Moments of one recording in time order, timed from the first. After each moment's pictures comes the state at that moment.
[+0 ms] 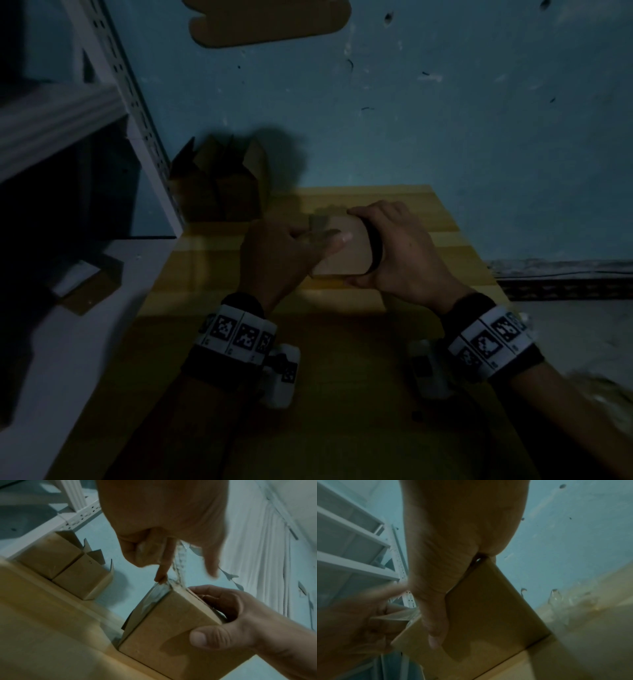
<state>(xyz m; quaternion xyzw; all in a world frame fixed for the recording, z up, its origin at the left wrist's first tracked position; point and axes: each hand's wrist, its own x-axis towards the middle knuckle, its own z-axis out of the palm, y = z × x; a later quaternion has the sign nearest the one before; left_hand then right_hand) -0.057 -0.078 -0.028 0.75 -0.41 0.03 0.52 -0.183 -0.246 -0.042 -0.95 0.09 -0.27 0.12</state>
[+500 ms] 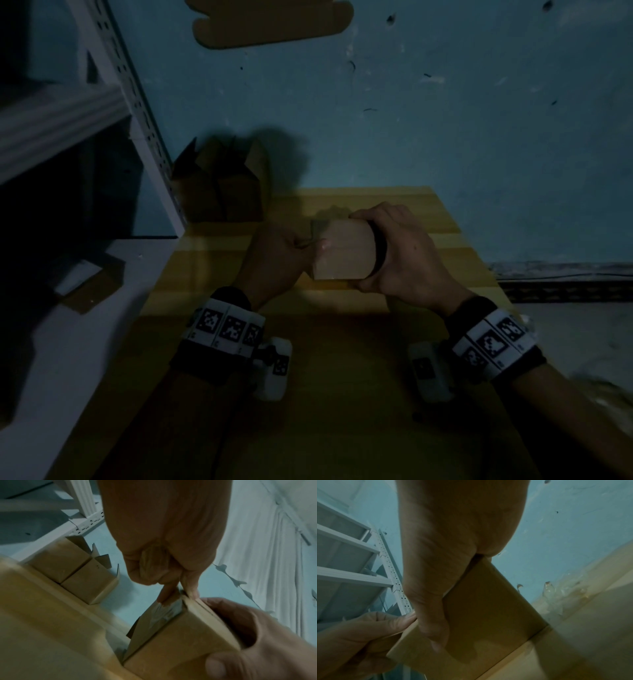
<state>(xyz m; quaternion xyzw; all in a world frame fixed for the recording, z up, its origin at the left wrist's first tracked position) -0.040 -0.074 -0.032 0.76 -0.46 -0.05 0.47 -0.184 -0.250 -0.046 -0.94 0.06 -0.28 0.17</state>
